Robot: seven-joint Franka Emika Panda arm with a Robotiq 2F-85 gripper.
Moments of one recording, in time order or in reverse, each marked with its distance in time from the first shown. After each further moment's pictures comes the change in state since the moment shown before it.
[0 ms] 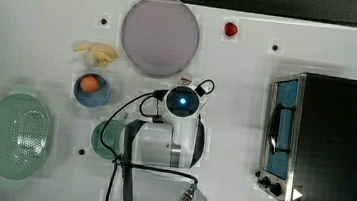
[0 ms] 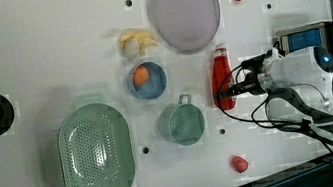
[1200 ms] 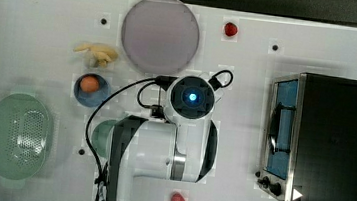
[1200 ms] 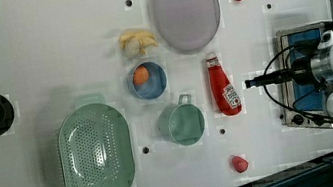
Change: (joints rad) arm -0.025 -0.318 0.018 0.029 0.067 -0.278 0.046
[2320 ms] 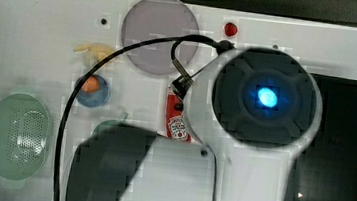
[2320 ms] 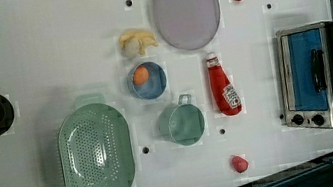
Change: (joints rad) arm -0.017 -0.217 -0.047 0.466 -0.004 -0.663 0.746
